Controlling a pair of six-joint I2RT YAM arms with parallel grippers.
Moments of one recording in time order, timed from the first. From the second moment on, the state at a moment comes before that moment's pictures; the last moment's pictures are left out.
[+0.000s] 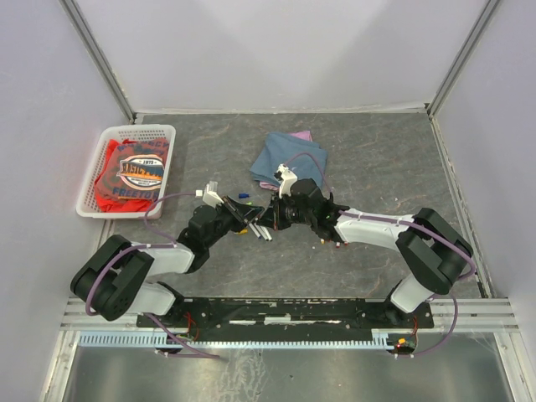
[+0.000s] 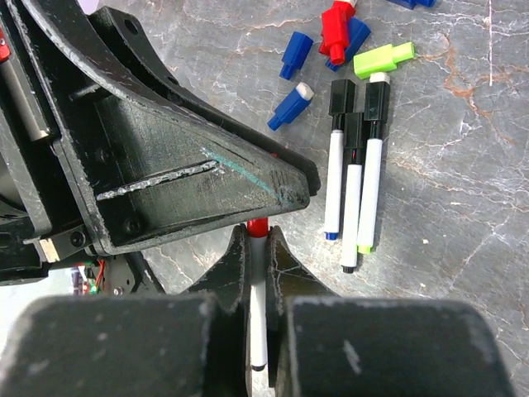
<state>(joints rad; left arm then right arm) -0.56 1.37 0.27 0.89 0.11 -1.15 0.82 1.61 0.83 0.28 -0.26 0.60</state>
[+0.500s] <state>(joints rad) -0.59 1.42 0.53 0.52 -0.03 -1.07 0.85 1.62 0.88 0.24 -0.01 0.49</state>
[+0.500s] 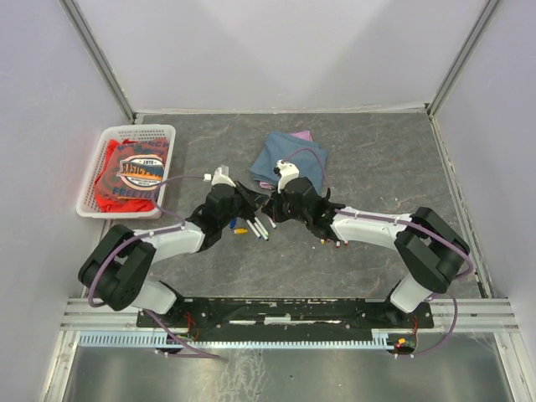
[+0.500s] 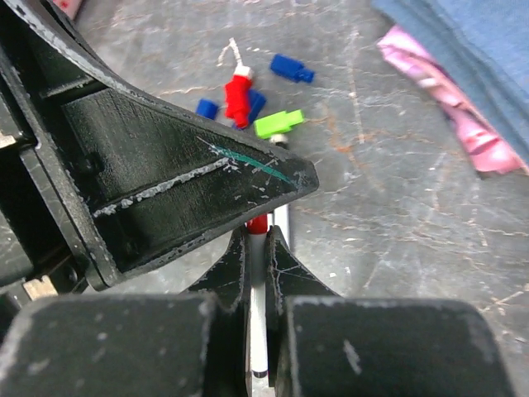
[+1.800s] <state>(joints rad) -0.38 1.44 0.47 0.62 0.00 -0.93 0.71 1.49 0.71 0.09 0.04 0.57</state>
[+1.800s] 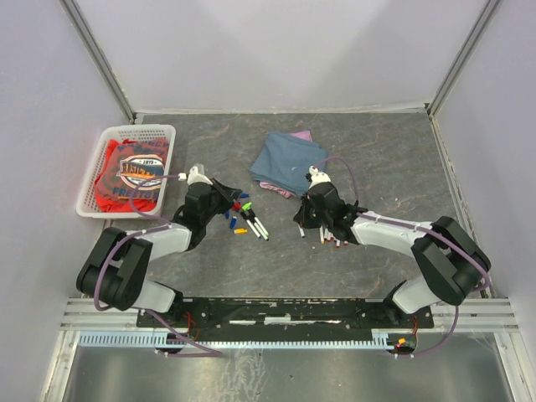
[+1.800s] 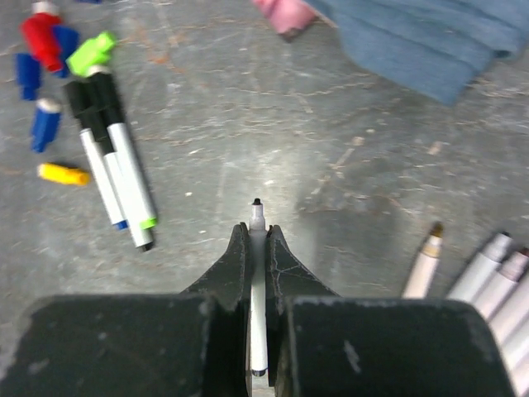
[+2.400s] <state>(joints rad) -0.42 1.34 0.42 0.33 -0.21 -0.76 0.71 1.56 0.75 -0.11 0.32 0.58</state>
